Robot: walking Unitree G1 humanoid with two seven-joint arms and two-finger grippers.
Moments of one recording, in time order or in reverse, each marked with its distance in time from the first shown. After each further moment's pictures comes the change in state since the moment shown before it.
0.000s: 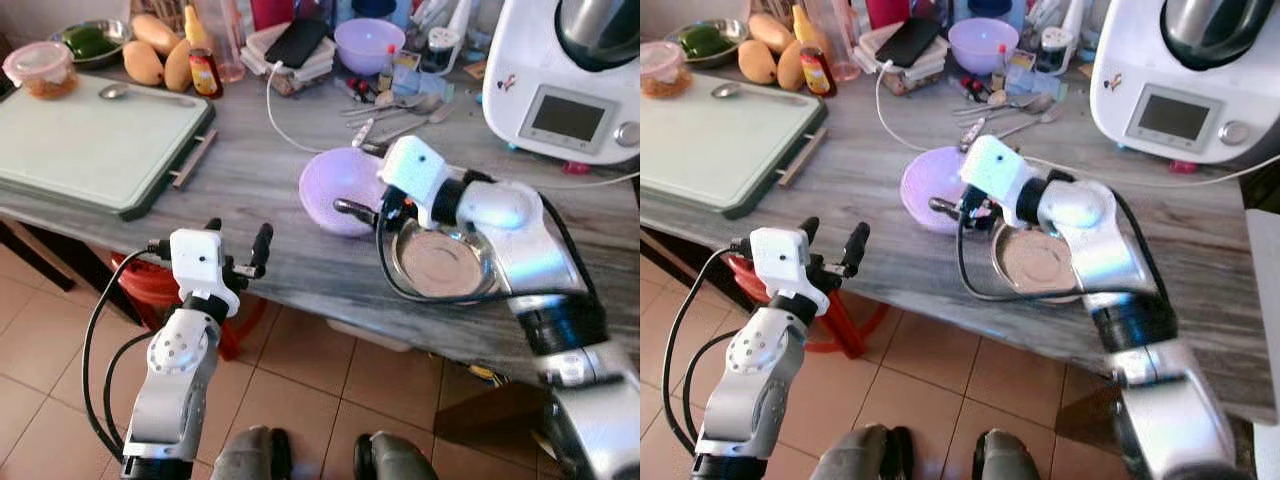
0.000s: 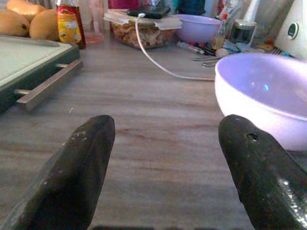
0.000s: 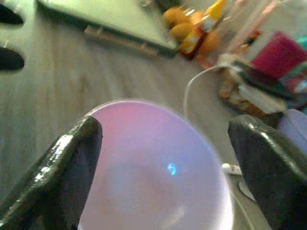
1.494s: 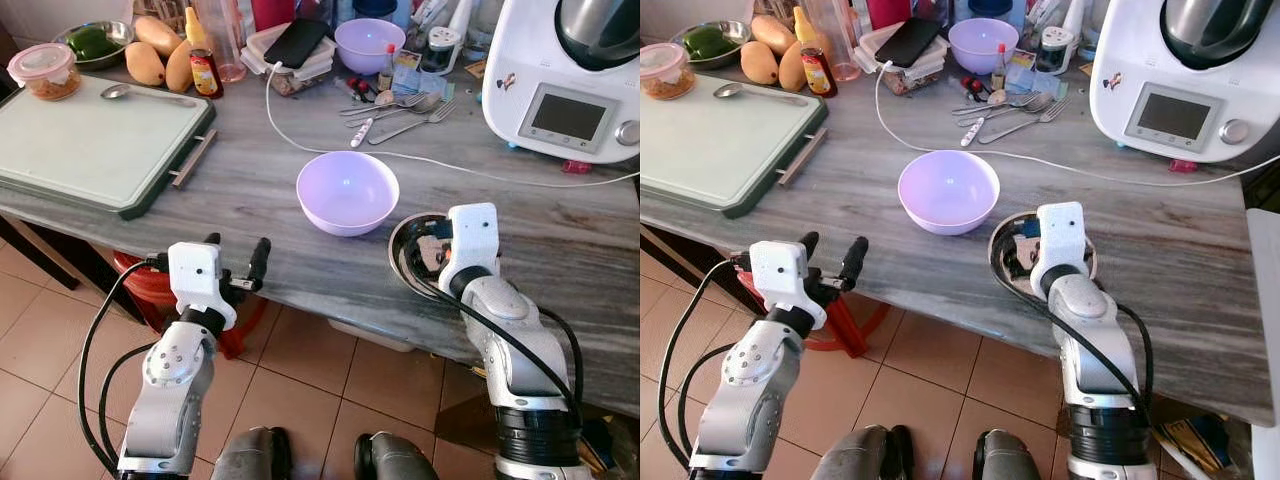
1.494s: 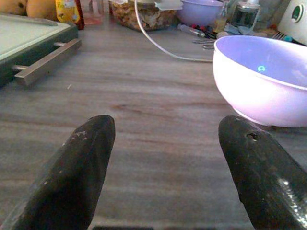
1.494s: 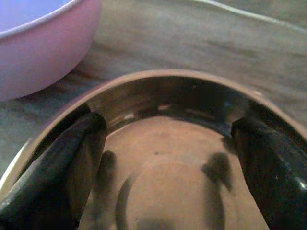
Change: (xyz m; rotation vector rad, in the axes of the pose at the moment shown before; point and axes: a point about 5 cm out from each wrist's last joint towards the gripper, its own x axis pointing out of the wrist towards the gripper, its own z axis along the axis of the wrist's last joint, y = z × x) left arm -0.011 0.002 -0.010 -0.018 0.054 -0.002; right arm -0.046 0.057 -0.067 0.689 0.393 -0.663
